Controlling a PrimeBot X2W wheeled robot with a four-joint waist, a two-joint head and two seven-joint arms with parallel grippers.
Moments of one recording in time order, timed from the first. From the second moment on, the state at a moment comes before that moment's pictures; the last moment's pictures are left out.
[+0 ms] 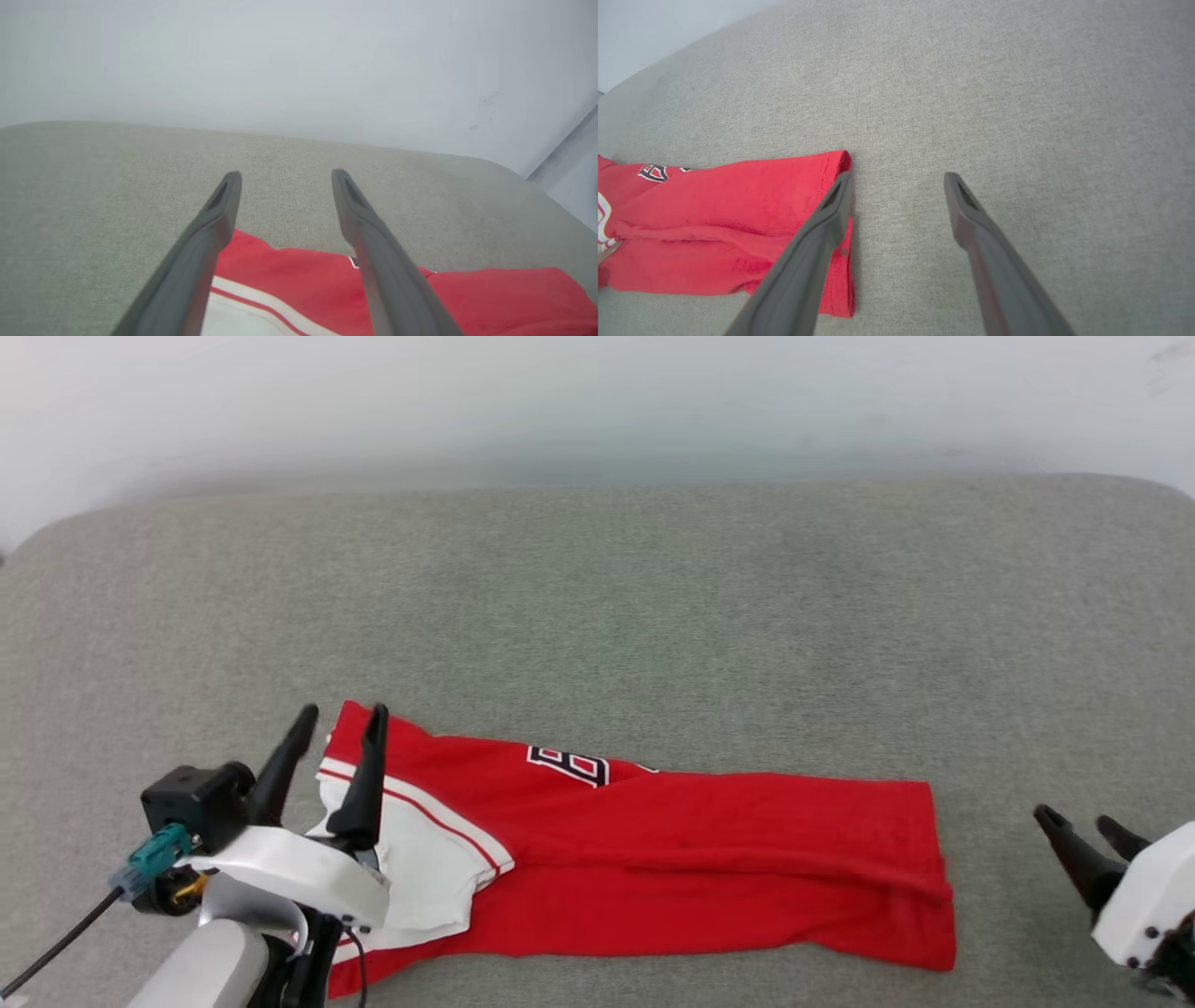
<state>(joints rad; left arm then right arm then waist) -0.23 0.51 -0.47 0.09 -0.81 0.15 -0.22 -0.06 -0.20 -0.23 -0.01 0.49 0.13 0.64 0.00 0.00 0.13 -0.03</state>
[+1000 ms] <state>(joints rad) -0.15 0.44 -0.37 -0.04 -0.53 0.16 -0.26 -0.10 -0.13 -0.11 0.14 0.47 0.13 0.80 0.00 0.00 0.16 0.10</state>
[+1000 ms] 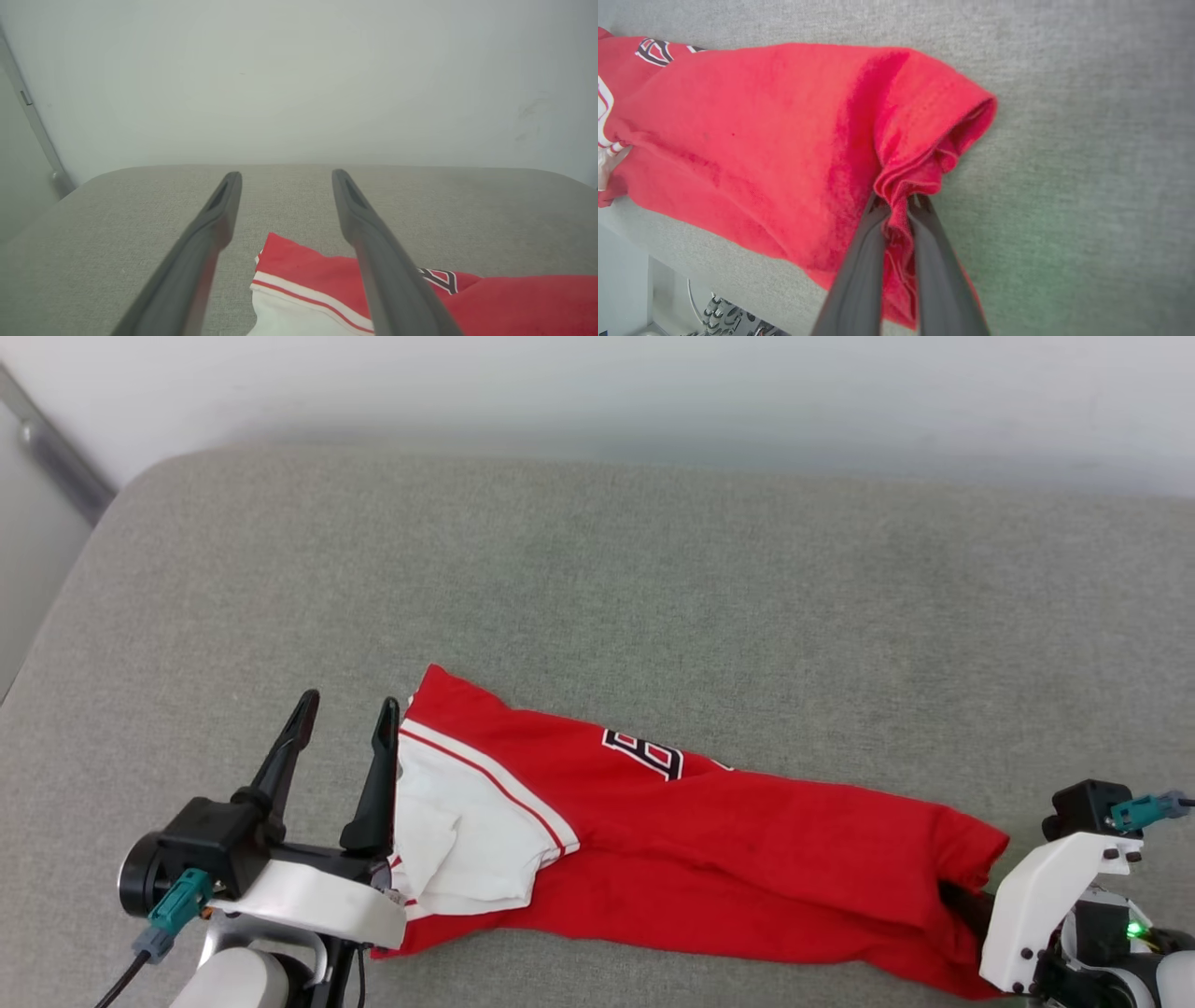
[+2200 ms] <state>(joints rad) -0.12 0.45 -0.41 -0.05 -0.56 0.17 -0.22 -0.13 -0.05 -0.28 0.21 1.14 0.13 1.10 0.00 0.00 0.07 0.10</state>
